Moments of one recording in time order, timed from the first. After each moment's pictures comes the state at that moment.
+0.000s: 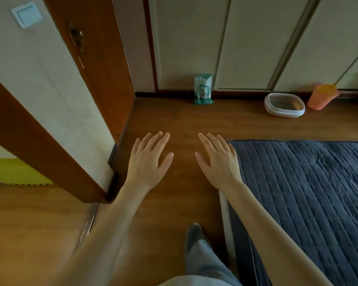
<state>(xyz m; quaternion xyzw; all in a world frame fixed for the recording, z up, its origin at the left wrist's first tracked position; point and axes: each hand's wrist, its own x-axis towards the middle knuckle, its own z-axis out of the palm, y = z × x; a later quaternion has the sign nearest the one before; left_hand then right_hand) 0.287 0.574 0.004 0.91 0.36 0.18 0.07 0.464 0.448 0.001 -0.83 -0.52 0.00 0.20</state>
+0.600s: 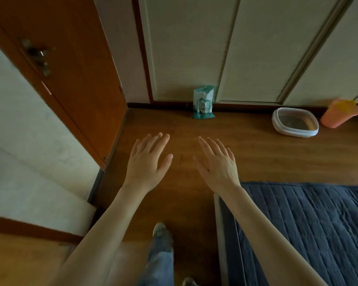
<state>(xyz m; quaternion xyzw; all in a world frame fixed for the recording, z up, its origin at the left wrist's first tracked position) 0.537 0.840 0.012 0.92 0.36 0.16 0.08 0.716 0.715 0.003 -0.83 -0.53 0.03 0.19</state>
